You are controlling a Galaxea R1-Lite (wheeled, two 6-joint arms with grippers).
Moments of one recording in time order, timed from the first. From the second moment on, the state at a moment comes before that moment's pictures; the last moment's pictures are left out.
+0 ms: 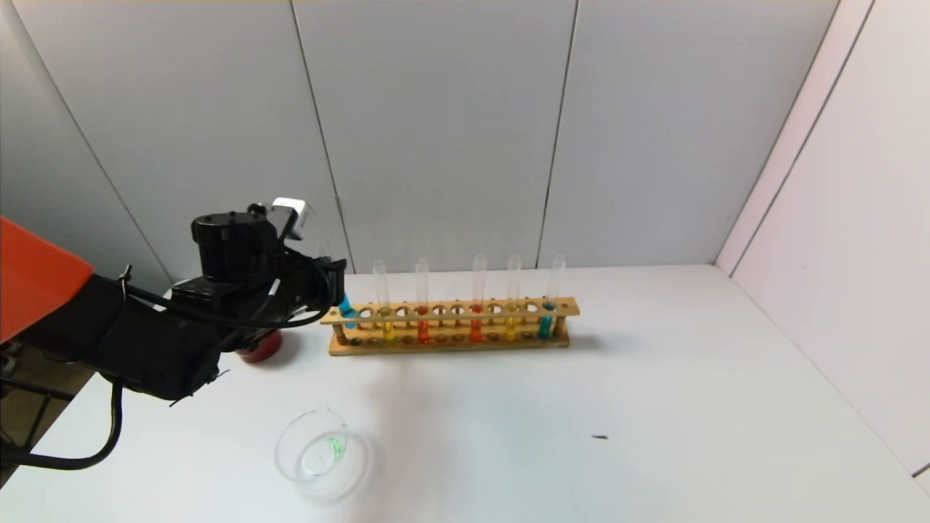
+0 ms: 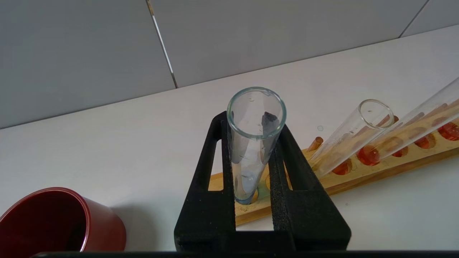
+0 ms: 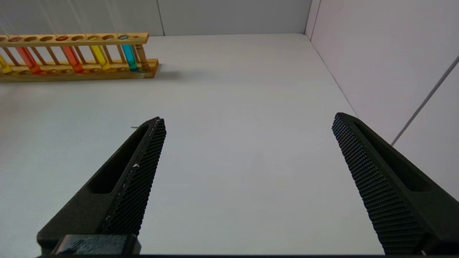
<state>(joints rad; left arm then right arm) -0.25 1.92 -0.84 -0.87 0.02 0.02 0.00 0.00 -0.02 0.04 -0.01 0.01</state>
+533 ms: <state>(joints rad) -0.25 1.87 -0.92 -0.74 0.03 0.02 0.00 0.00 -0.02 0.03 -0.01 0.01</state>
